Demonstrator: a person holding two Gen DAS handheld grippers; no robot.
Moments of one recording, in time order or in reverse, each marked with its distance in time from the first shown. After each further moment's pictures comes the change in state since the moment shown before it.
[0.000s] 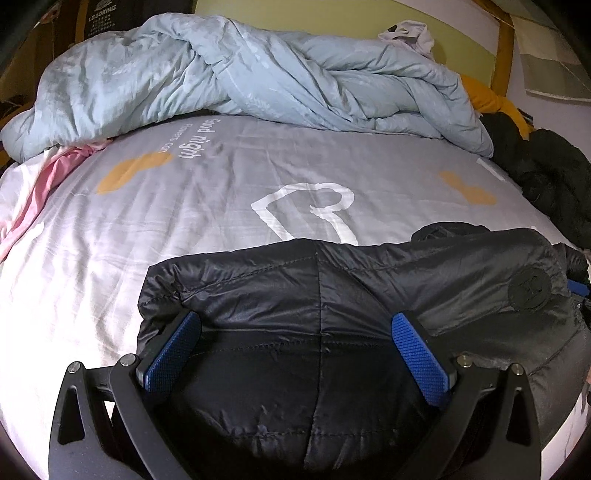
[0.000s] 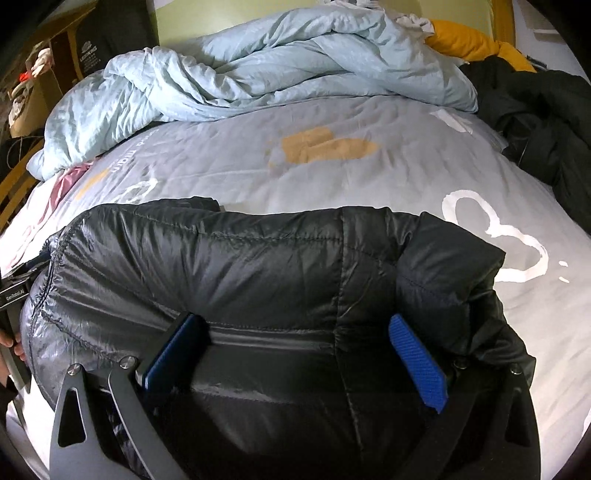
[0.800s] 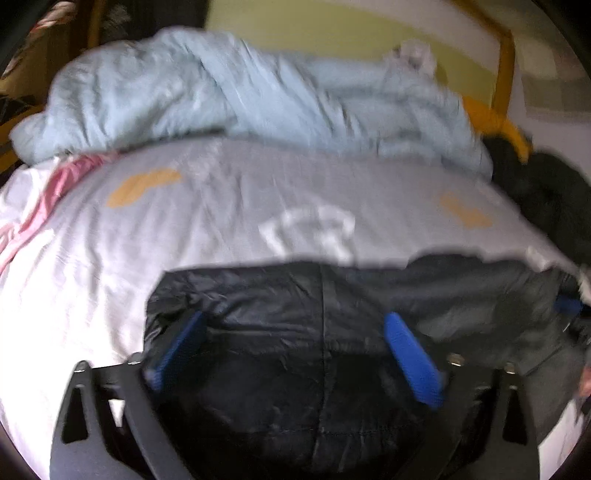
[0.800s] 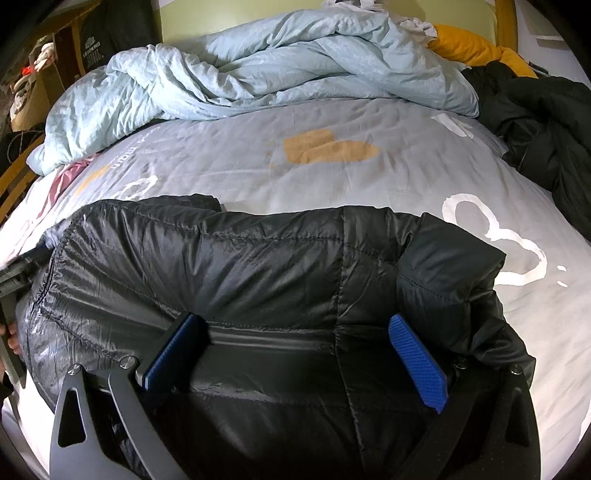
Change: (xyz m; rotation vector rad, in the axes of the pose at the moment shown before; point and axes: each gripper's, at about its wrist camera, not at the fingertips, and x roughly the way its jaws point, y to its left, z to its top) left arm -0.027 0.006 0.006 -0.051 -0.131 -0.015; right arm 0.000 0.005 0.000 -0.016 0.009 -0.019
